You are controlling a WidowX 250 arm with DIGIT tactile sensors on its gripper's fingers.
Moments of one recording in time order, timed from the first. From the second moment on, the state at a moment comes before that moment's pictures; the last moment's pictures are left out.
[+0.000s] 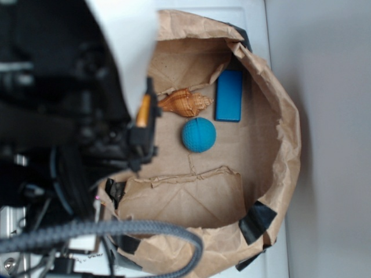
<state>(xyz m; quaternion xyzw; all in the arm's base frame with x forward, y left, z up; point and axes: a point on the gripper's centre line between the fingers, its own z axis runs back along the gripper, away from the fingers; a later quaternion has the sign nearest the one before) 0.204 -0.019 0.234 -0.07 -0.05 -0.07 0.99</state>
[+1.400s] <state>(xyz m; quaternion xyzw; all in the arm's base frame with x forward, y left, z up) 0.297 -0.007 0.042 -0.01 -0.02 -0.12 0.99</state>
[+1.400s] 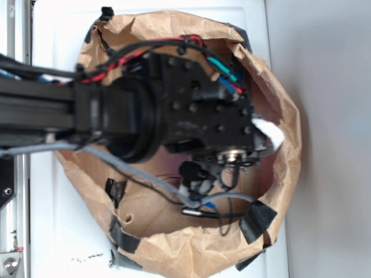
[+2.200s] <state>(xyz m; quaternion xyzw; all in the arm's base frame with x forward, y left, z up) 0.310 0.012 0.048 -0.02 -0.02 -0.12 0.99</state>
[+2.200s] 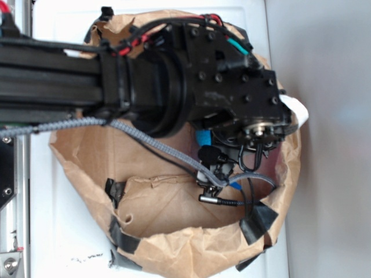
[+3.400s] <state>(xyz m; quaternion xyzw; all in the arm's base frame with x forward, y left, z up) 0.313 0.034 0.032 0.01 -0.02 -0.09 1.00</state>
